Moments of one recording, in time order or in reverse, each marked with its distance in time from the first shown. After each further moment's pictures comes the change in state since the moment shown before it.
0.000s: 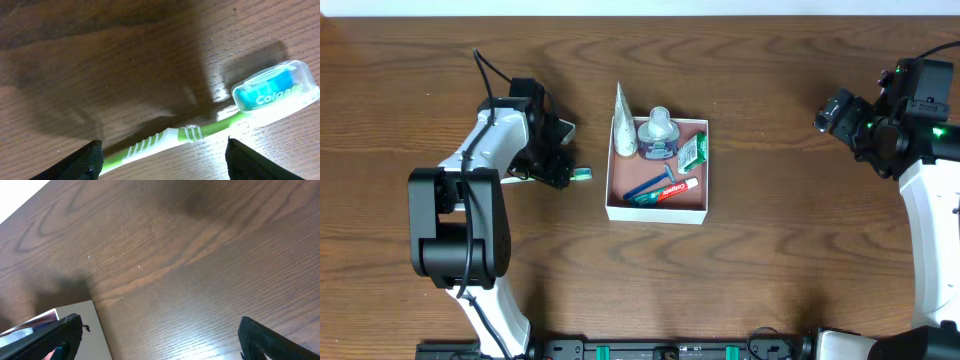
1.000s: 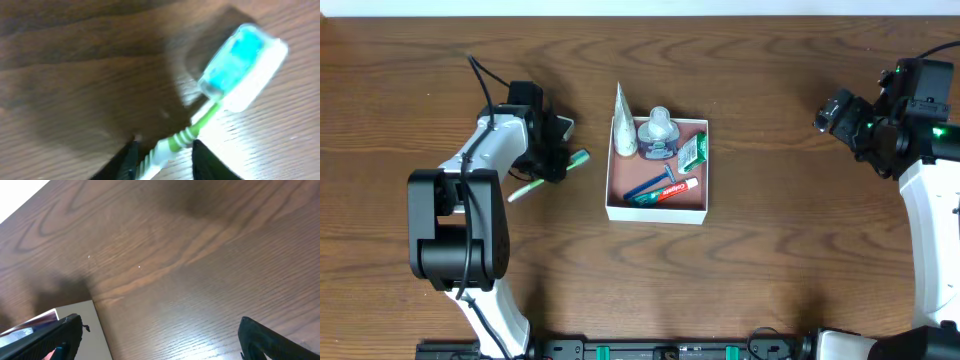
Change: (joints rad) left arm 0.005 -0.008 -0.059 0.120 0.087 -0.099; right arm 0.000 0.000 0.000 0.000 0.000 0.000
